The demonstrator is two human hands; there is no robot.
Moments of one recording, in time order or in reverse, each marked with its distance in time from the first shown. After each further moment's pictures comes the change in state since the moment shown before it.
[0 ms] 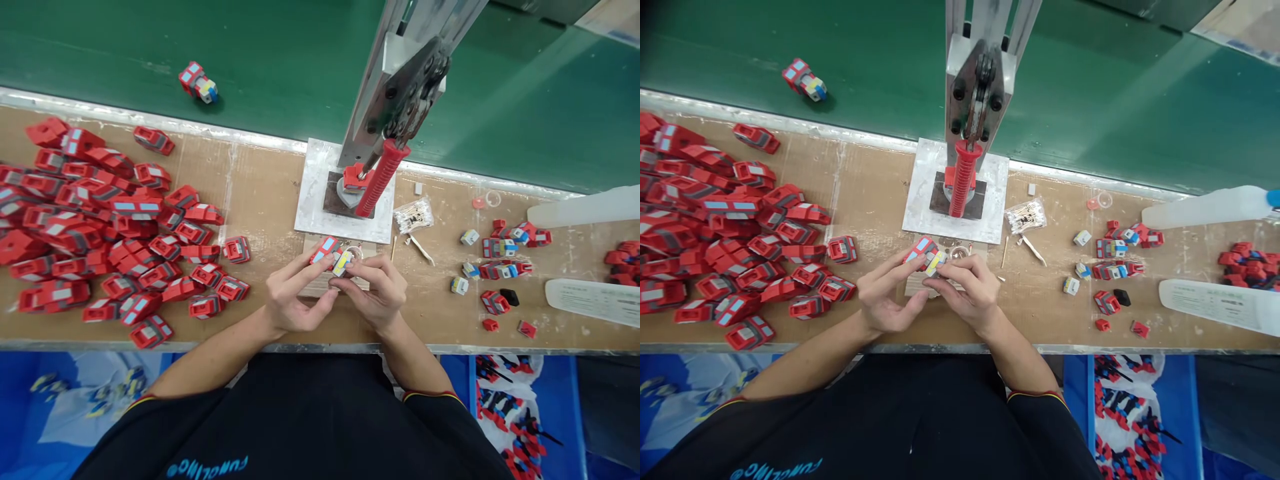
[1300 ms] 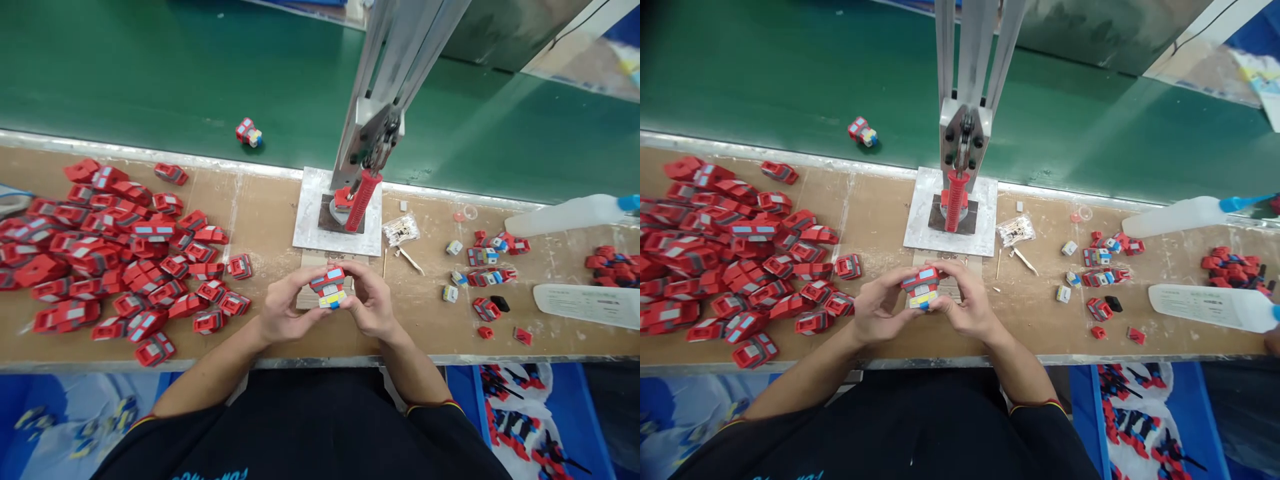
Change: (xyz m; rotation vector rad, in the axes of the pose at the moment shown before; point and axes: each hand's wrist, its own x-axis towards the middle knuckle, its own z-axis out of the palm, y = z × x) left_hand 0.002 -0.011 -0.006 -0.460 -0.075 -0.010; right_hand -0.002 0.000 -0.003 0.494 -0.246 0.278
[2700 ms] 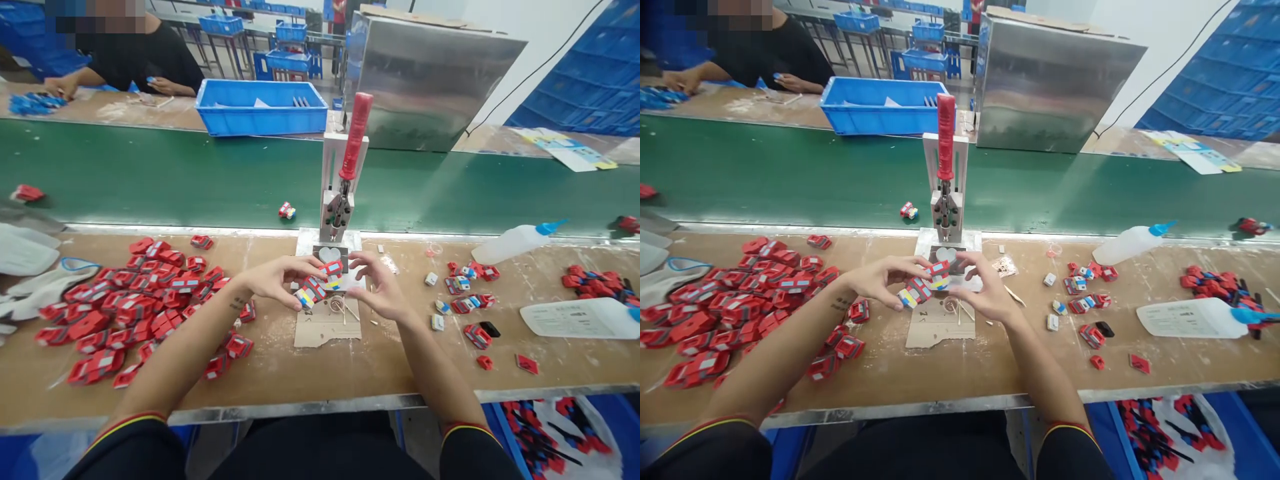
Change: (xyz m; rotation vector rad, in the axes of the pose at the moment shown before) left_hand 0.135 -0.026 -0.068 -0.235 -0.788 -0.214; right_hand 0.054 0.006 -0.077 -0.206 -0.046 -0.117
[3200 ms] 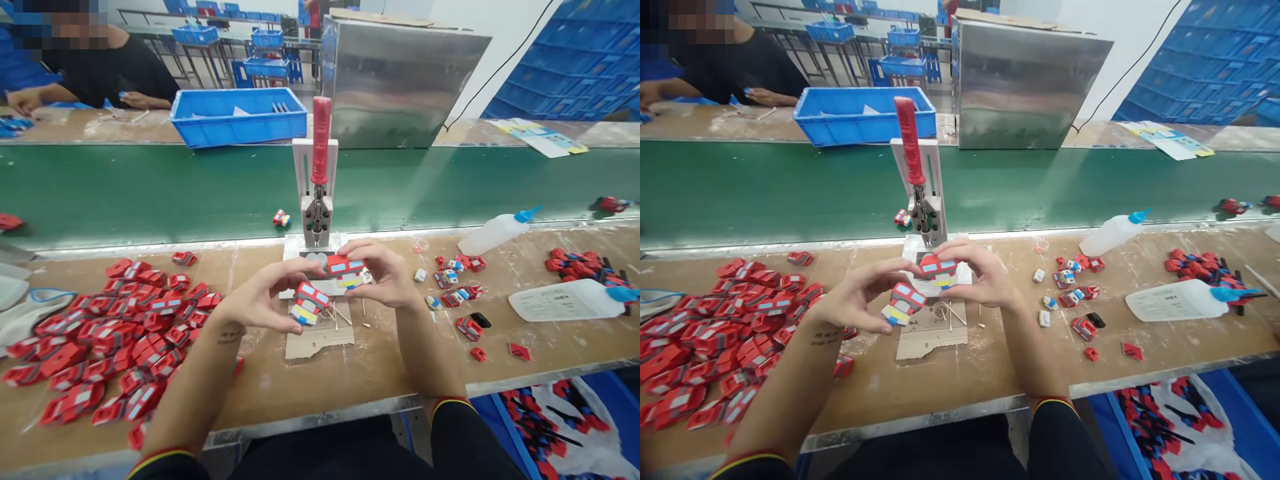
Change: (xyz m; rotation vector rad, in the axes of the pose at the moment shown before) left_hand 0.011 0.037 0.027 0.021 0.162 0.175; right_hand 0.039 -0.015 -0.031 0.153 -0.024 -0.290
